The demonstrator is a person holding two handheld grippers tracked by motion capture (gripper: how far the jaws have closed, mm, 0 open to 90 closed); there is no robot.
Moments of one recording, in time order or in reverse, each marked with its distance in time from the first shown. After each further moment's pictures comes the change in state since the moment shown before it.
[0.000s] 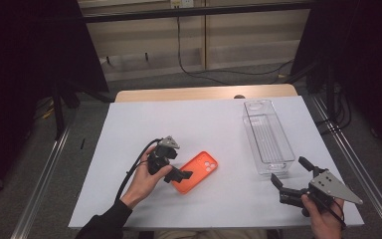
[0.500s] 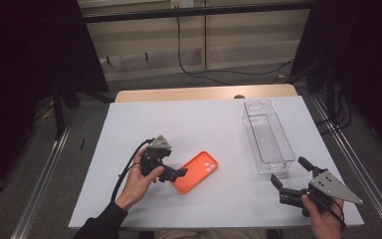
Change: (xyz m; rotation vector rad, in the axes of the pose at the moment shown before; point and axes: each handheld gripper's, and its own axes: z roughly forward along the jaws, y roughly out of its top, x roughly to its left) left arm 0.001 -0.014 -0.018 -0.111 0.038 -0.003; right arm 0.000 0.000 0.000 -0.001 0.005 0.000
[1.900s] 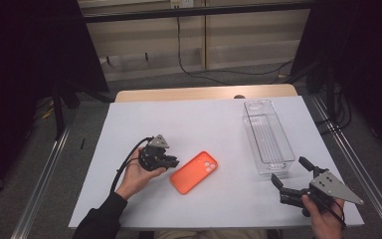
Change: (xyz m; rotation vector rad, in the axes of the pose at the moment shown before) left arm 0.027 -0.007 0.004 0.042 0.017 0.060; right arm -0.001 0.000 -0.001 -0.002 -0.005 0.001
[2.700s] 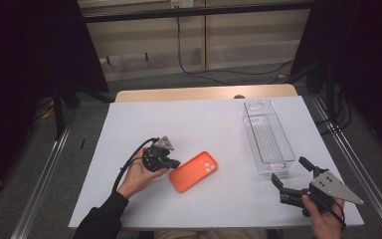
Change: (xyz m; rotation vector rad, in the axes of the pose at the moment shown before) left arm -0.004 0.003 0.011 0.092 -0.042 0.048; right arm 0.000 0.000 0.000 -0.001 -0.002 0.000
